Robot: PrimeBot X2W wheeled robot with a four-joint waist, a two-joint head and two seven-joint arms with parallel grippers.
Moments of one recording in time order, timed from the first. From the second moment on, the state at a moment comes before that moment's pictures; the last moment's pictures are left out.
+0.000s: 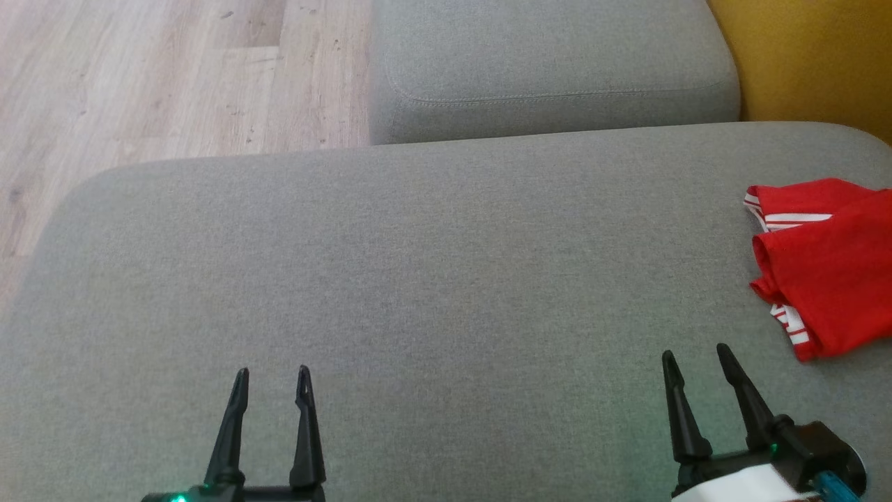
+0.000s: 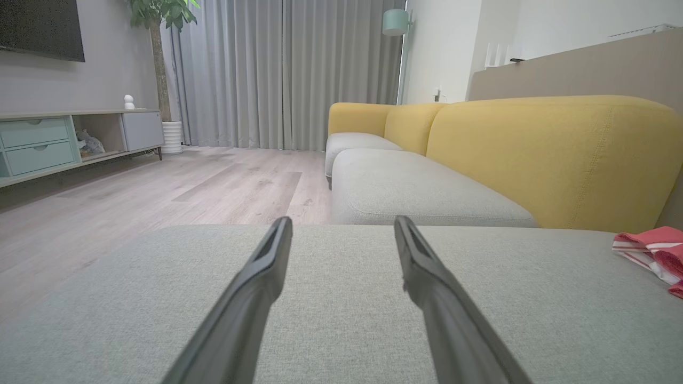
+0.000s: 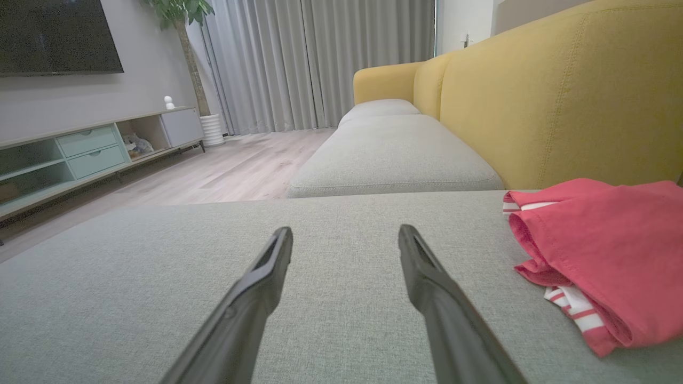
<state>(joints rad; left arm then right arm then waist) 0.22 0.06 -0.24 -0.02 -0.15 0.14 -0.26 0.18 -0.05 0.07 0.12 0.11 0.13 -0.25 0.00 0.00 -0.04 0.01</state>
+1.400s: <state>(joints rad) 0.19 0.06 -0.20 0.11 -0.49 0.09 -0.19 0.17 -0.05 0.05 0.21 0.46 0.13 -0.19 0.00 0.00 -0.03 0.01</state>
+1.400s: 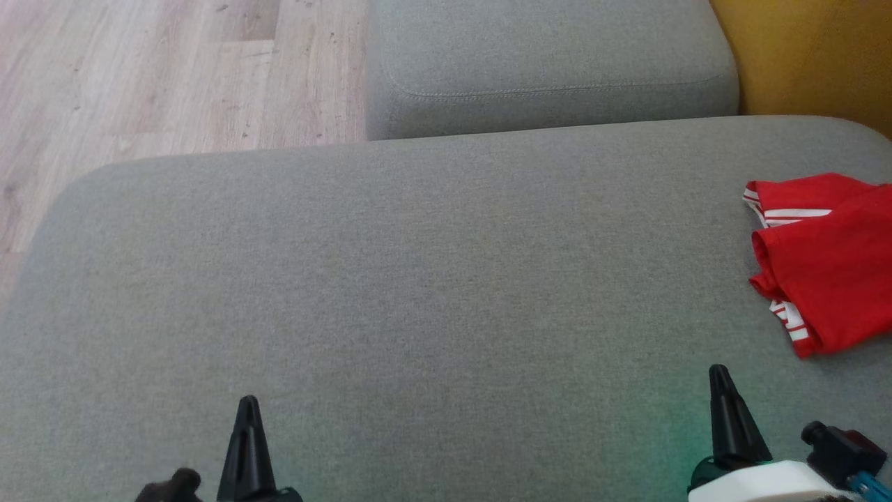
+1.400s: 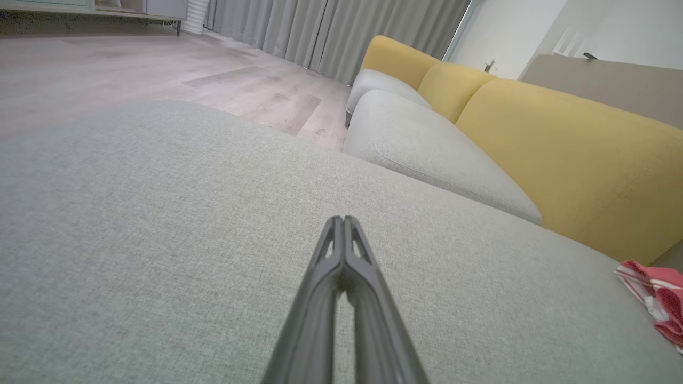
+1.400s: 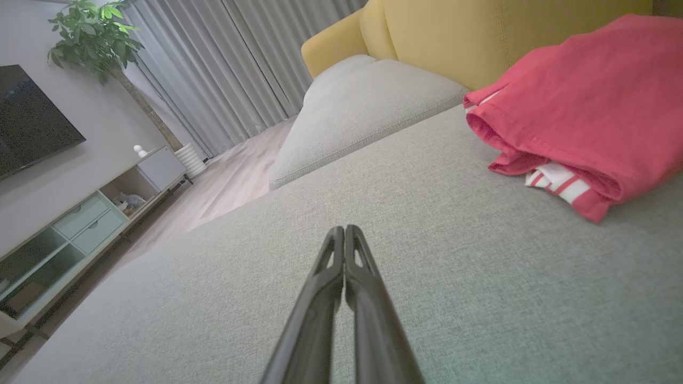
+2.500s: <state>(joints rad) 0.12 0.07 -0.13 0.16 -0.89 0.02 -0.11 0.10 -0.06 0.01 0.23 0.87 0.13 -0.10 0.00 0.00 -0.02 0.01</state>
